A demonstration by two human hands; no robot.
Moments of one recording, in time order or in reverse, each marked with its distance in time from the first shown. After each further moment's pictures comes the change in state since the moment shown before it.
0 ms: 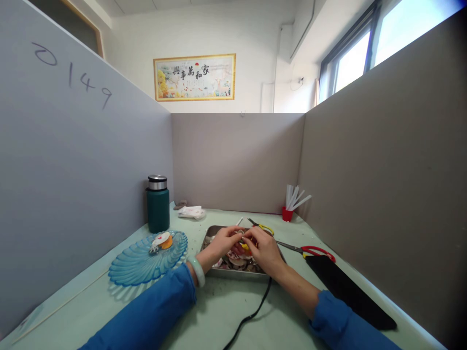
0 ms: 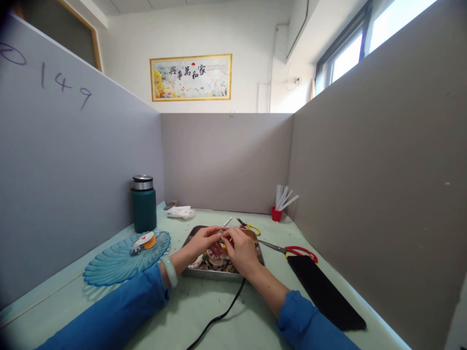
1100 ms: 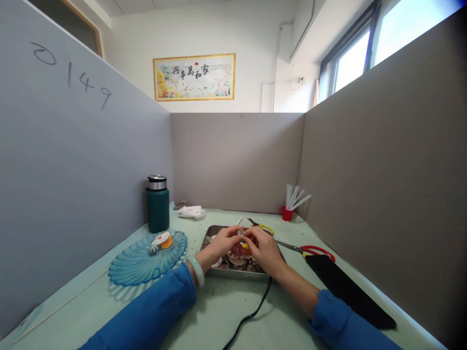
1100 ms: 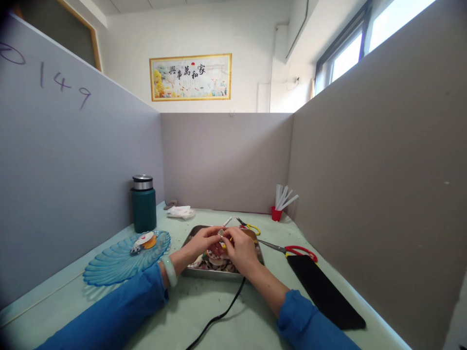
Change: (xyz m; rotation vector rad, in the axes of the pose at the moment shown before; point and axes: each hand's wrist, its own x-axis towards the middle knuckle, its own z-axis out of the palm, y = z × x) left_hand -0.004 0.007 0.002 0.011 -0.025 -0.030; right_hand 0.000 0.001 0.001 0.017 -0.020 0.047
